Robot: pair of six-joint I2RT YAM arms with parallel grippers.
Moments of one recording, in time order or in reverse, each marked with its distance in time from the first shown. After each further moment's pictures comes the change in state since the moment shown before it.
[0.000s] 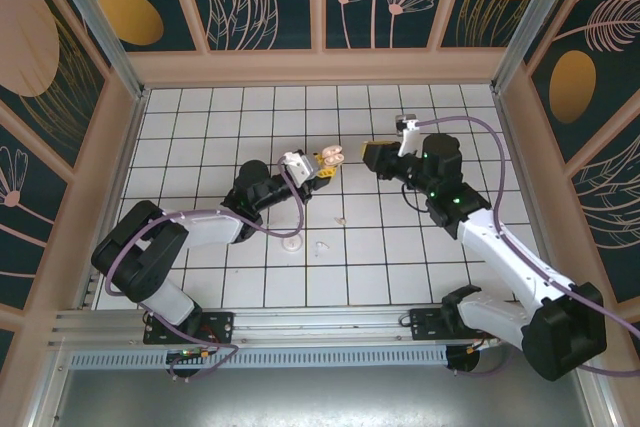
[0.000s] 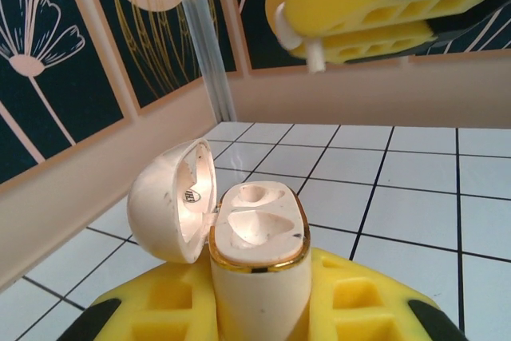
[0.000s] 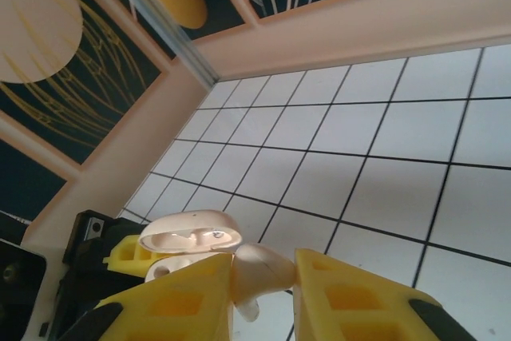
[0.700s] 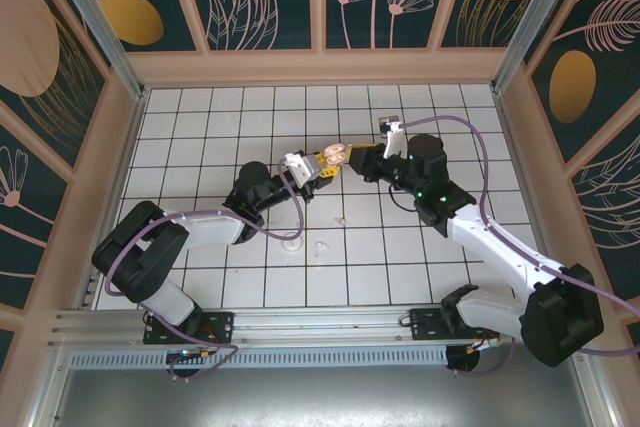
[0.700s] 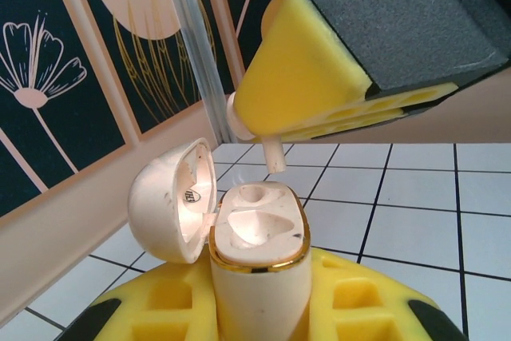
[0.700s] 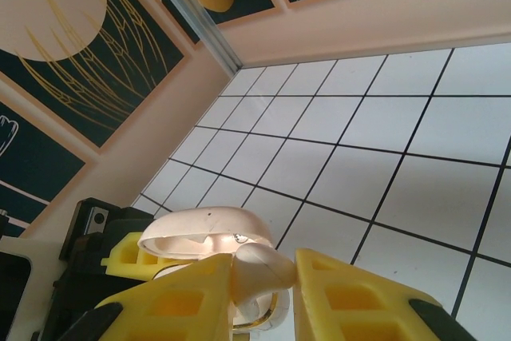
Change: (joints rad) left arm -0.012 0.000 0.006 0.045 0.000 0.003; right arm 0.069 0.068 0.001 0.081 0.009 -0.001
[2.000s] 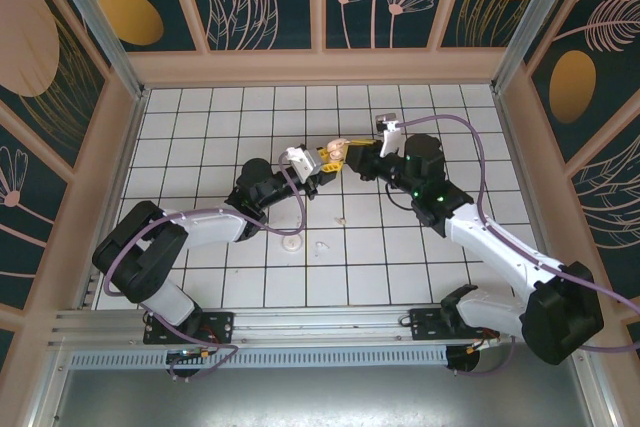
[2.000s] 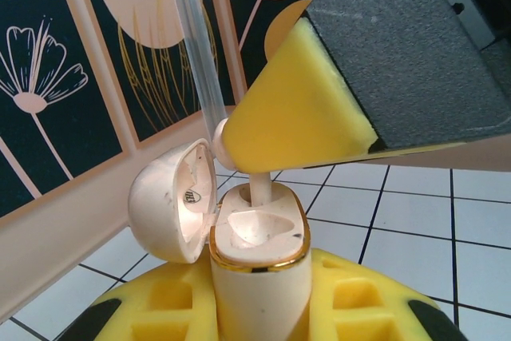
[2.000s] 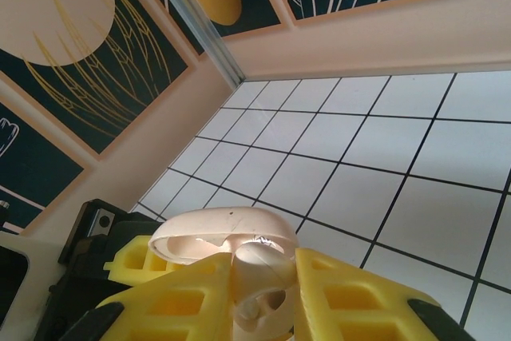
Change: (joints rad) left arm -0.017 0.000 0.042 -0.017 -0.023 -0.061; right arm 0.031 0.008 0.013 0.028 0.046 -0.029
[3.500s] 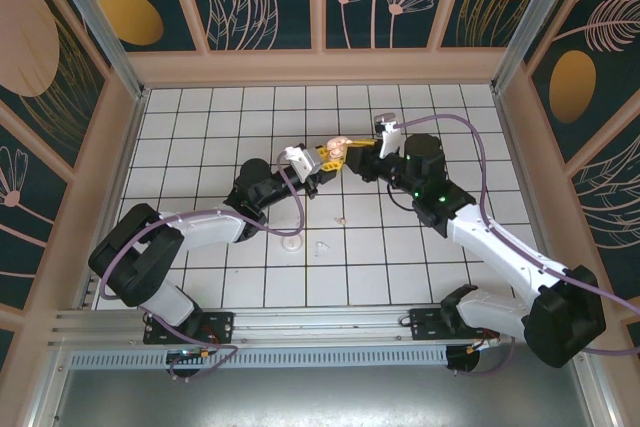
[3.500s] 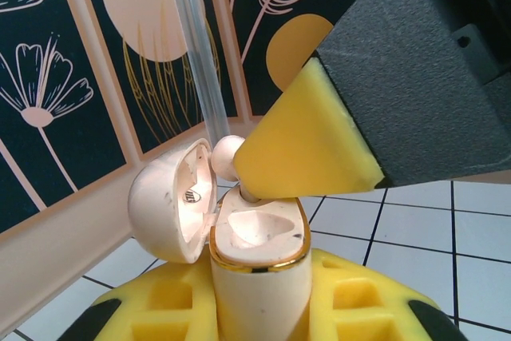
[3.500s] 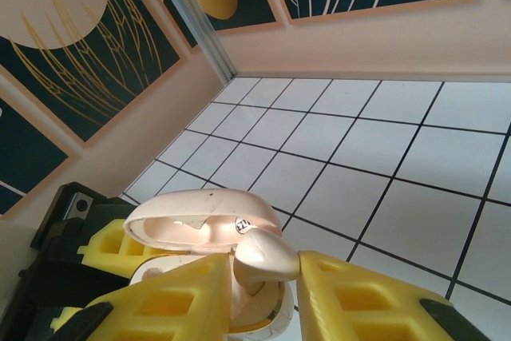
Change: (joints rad) left arm -0.006 -0.024 0.002 0.000 -0.012 -0.003; right arm 0.012 -0.018 0.022 -0.060 0.016 -0.068
